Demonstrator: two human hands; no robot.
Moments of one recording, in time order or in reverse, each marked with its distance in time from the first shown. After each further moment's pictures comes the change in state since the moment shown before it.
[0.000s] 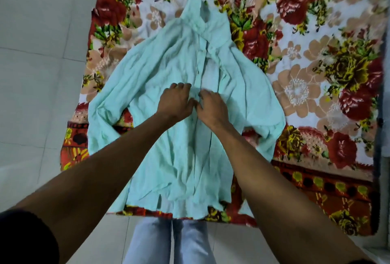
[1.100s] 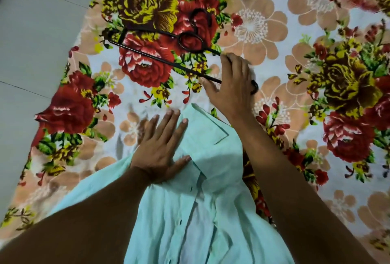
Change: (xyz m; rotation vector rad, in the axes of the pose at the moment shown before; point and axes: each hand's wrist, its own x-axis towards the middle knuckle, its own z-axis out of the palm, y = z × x) left_hand 0.297 -0.109 0.018 0.198 0.204 0.100; right_hand 0.496 0.050 -0.054 -0.137 0.504 -0.396
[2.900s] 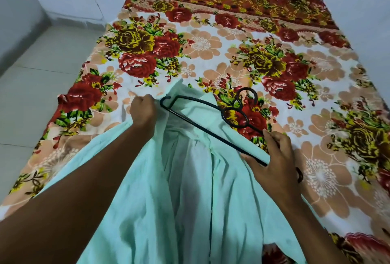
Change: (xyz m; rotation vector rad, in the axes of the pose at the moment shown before) left_hand -0.046 0.056 -0.076 -1.259 0.505 -0.863; right_hand -0.378 -0.023 -0.186 0.113 0.148 0.325
